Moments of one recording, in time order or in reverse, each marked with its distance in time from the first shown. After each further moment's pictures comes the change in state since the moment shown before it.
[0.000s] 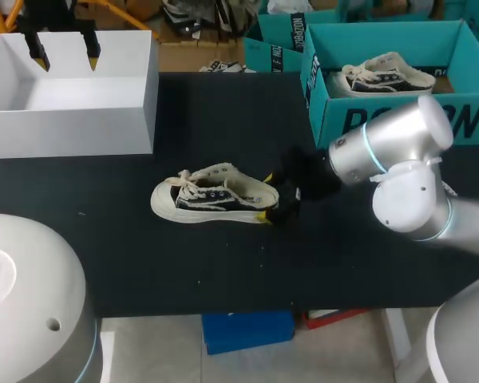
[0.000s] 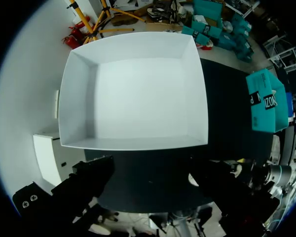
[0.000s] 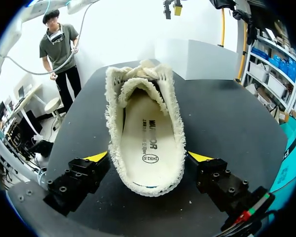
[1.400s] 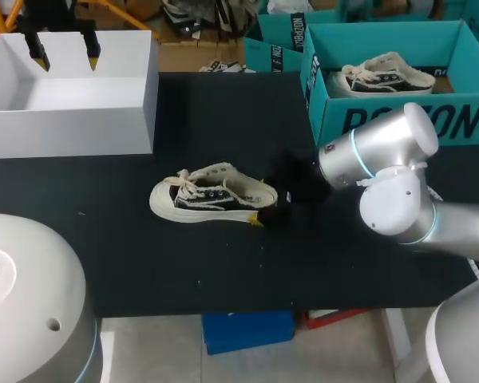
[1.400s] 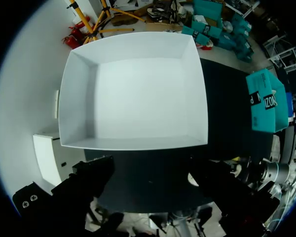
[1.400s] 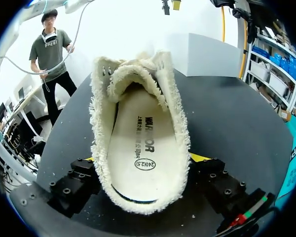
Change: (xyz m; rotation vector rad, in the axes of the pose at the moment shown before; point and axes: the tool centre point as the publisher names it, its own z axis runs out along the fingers) left arm 0.000 0.000 0.000 0.000 0.000 0.000; right arm -0.007 -0.003 0.026 -0.008 0.006 0.008
